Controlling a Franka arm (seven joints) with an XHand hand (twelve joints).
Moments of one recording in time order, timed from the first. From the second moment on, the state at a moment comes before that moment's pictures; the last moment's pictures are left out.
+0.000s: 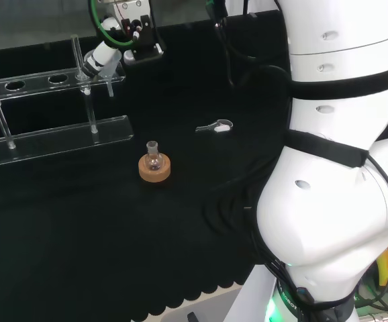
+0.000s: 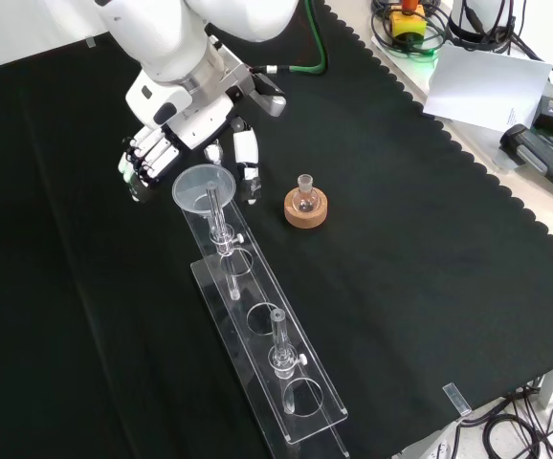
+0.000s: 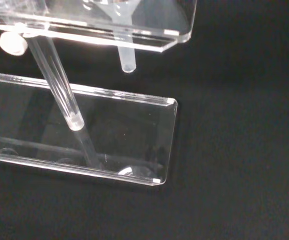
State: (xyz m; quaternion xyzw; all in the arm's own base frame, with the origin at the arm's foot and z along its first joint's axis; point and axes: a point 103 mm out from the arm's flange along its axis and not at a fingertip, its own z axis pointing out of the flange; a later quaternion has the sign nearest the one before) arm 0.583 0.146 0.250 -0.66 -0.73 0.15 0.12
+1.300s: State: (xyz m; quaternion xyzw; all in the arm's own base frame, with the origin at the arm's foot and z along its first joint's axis) arm 0.589 0.140 0.233 -0.67 -0.72 0.14 0.11
